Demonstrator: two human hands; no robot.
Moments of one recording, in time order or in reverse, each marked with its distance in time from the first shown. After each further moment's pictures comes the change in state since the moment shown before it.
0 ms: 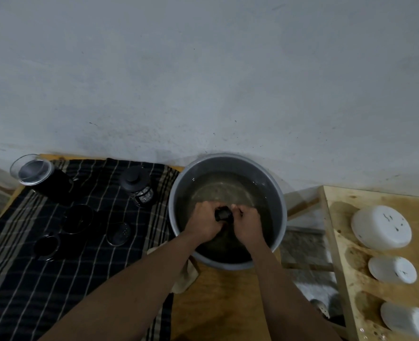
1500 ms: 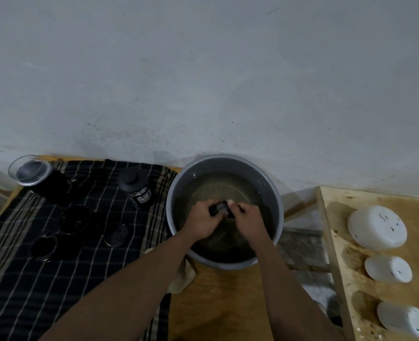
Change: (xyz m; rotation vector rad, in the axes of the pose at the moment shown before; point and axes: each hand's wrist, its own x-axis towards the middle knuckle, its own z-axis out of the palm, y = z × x) left_hand 0.009 -0.011 0.008 -0.229 0.027 -0.078; right_hand 0.001 -0.009 -0.019 0.162 -0.081 0.018
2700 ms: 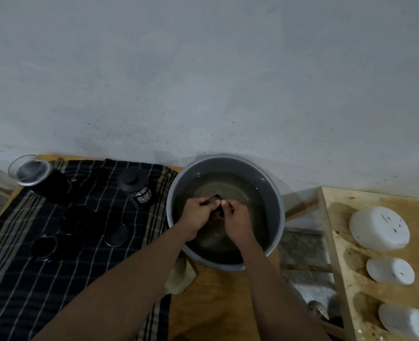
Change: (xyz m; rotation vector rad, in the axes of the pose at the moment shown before) left_hand 0.004 0.012 -0.009 -0.536 0.065 -0.351; right_hand 0.005 0.000 0.033 -0.142 0.080 -0.102
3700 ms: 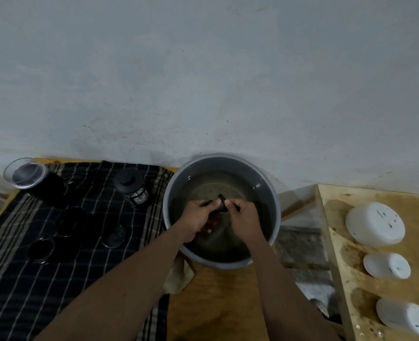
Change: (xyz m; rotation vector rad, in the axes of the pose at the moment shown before) left_hand -0.014 0.008 0.004 0.037 -0.111 -0.122; right_hand 0.003 0.014 -0.024 0.064 -0.016 -0.026
